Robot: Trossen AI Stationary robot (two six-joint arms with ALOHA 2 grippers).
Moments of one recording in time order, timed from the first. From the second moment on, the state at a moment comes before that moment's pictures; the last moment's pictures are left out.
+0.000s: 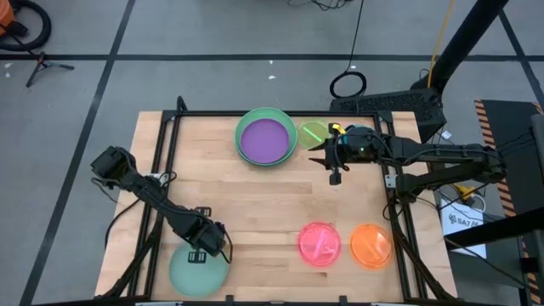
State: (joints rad) left arm -0.61 1.63 0.90 -0.81 0.08 -0.60; right arm -0.15 1.04 0.85 -0.28 0.05 -0.43
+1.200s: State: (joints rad) left arm -0.24 1.36 0.93 -0.95 -0.57 -0.63; right arm -0.15 1.10 0.85 -0.20 0.05 -0.27
